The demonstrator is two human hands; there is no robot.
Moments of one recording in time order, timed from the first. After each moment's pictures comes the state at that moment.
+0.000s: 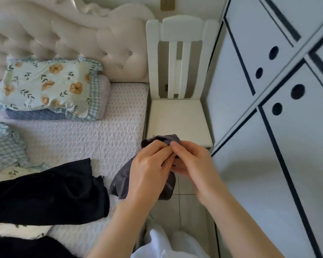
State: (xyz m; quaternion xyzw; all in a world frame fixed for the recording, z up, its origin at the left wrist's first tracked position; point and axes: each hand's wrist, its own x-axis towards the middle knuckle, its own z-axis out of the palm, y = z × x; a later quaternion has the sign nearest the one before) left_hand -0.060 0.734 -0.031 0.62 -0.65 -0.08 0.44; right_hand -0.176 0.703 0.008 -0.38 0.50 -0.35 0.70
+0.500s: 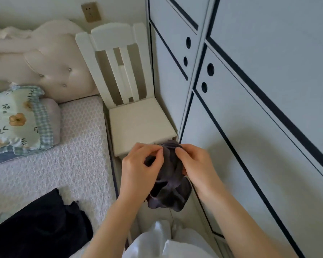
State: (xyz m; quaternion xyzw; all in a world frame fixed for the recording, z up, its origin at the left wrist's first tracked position) left_hand -0.135 0.748 -0.013 0.59 -0.64 -0.27 0.42; right_hand -0.278 0.752 0.002 -0.39 0.63 -0.40 0.54
